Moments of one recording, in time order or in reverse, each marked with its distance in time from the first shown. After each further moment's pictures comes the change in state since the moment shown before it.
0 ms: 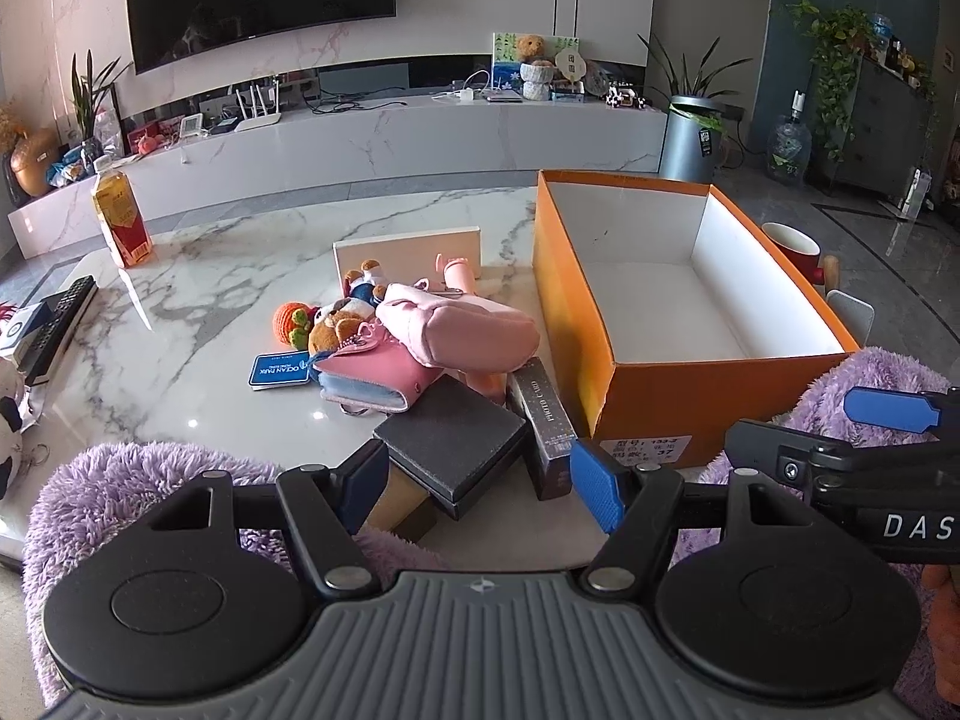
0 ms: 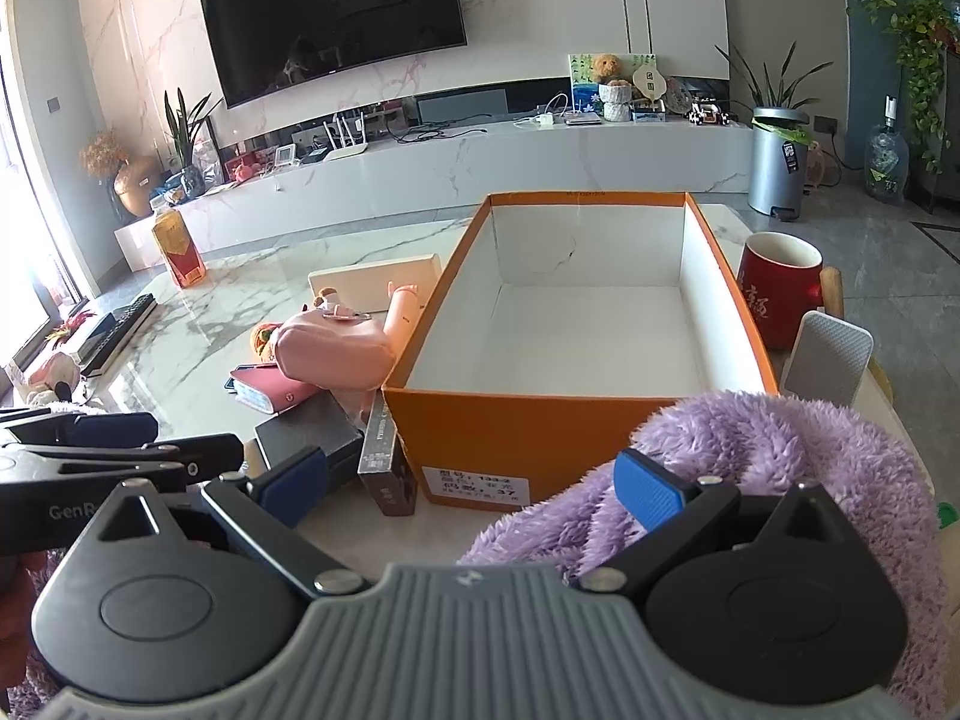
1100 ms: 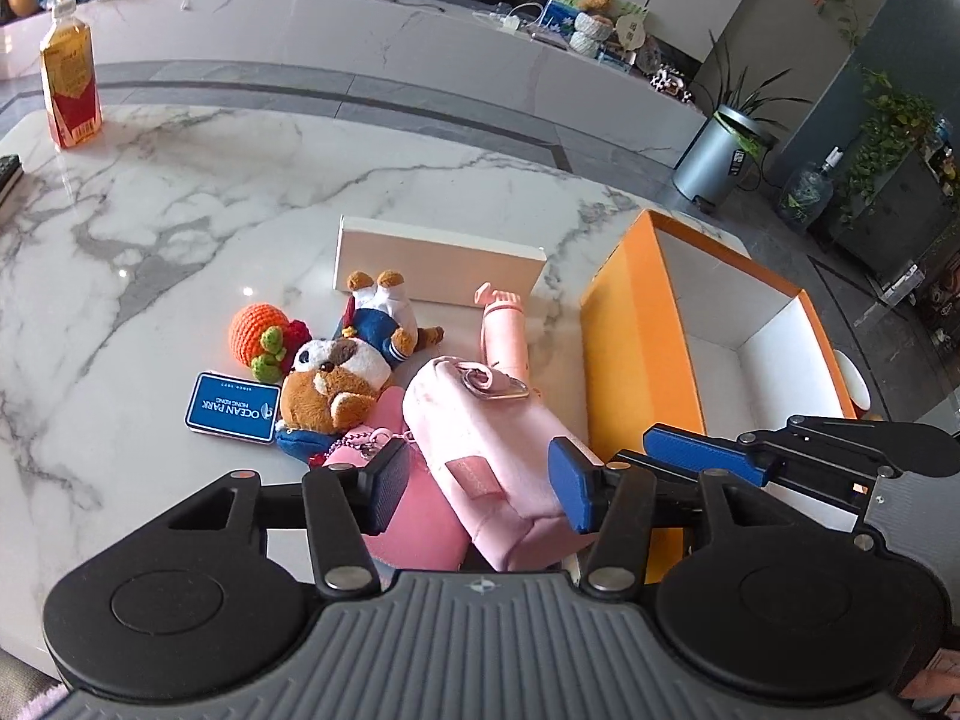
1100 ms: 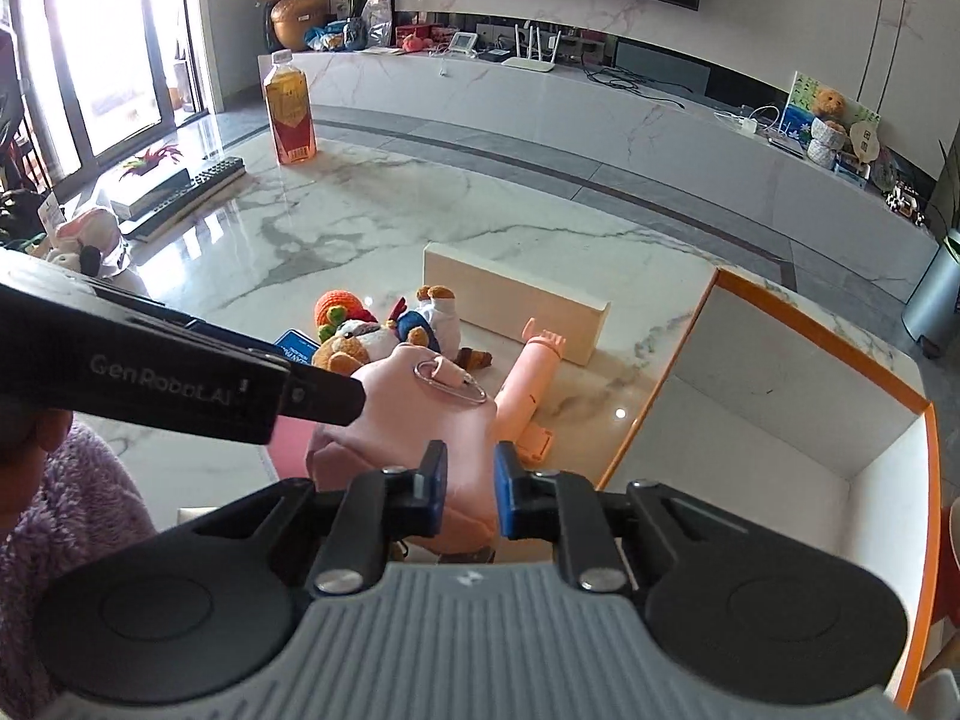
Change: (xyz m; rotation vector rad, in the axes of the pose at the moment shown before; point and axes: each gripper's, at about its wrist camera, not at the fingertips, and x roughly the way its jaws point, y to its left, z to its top) left arm 0.131 0.093 0.090 -0.292 0.199 -0.172; right arm 0.161 0.075 0.106 -0.435 0.198 0.184
